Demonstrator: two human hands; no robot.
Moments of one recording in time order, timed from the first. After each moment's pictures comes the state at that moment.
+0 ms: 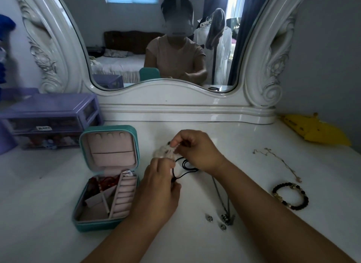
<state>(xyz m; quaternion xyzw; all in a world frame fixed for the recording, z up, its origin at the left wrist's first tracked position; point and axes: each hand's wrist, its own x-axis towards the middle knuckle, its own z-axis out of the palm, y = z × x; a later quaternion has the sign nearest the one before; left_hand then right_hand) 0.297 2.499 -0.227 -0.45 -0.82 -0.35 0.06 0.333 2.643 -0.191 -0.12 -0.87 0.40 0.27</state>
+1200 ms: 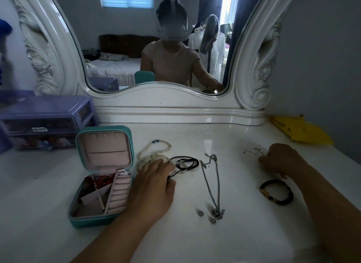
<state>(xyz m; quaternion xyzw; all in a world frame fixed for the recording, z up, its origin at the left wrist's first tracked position) 0.293 2.503 -0.233 -0.49 -0.82 -0.29 0.06 0.478 2.758 -0.190 -0.54 -0.83 0.11 0.06</state>
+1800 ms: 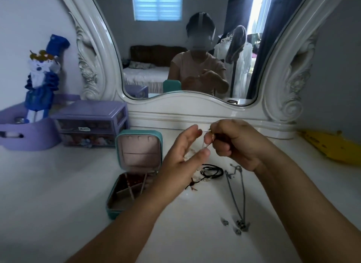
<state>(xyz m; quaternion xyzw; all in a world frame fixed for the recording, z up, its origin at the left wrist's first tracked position) 0.288 2.503 -0.176 -0.43 -0.58 -0.66 -0.21 0.375 2.619 -0.105 -0.15 -0.67 0.71 0.18</state>
